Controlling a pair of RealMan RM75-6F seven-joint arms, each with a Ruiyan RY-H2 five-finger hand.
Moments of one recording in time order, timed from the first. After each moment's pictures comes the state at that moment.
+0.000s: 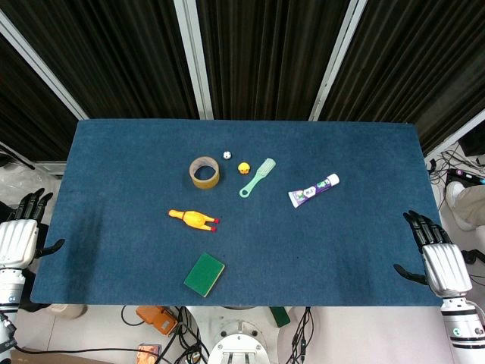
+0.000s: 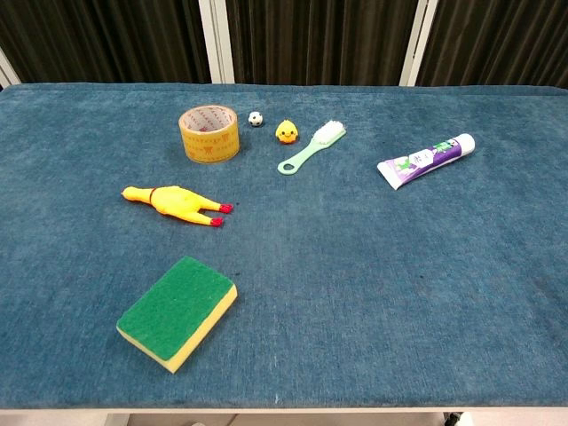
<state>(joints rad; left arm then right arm) -0.16 -1.26 -0.09 -1.30 1.41 1.39 -0.10 0.09 -1.13 0.02 -1.61 -1.58 1.48 0.00</state>
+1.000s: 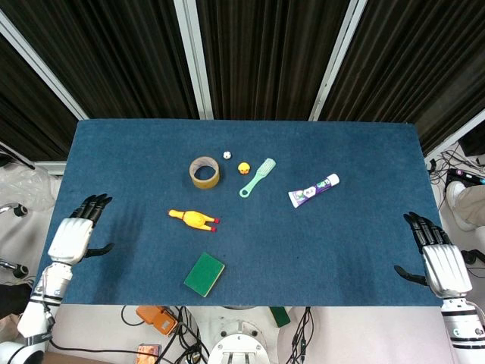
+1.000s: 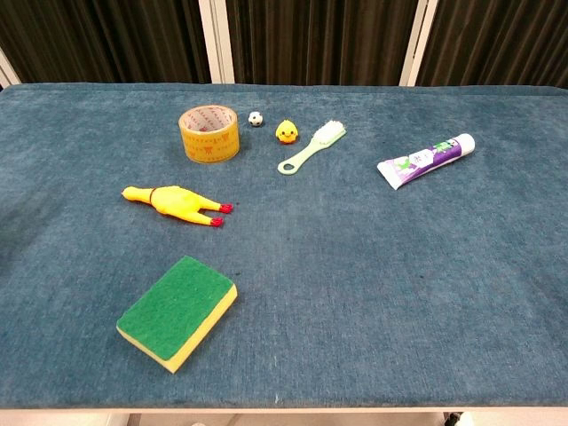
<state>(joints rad) -0.26 -1.34 -0.06 -1.42 1.50 1.30 -0.07 0.09 -1.12 0.02 -1.63 -1.56 1.46 0.00</state>
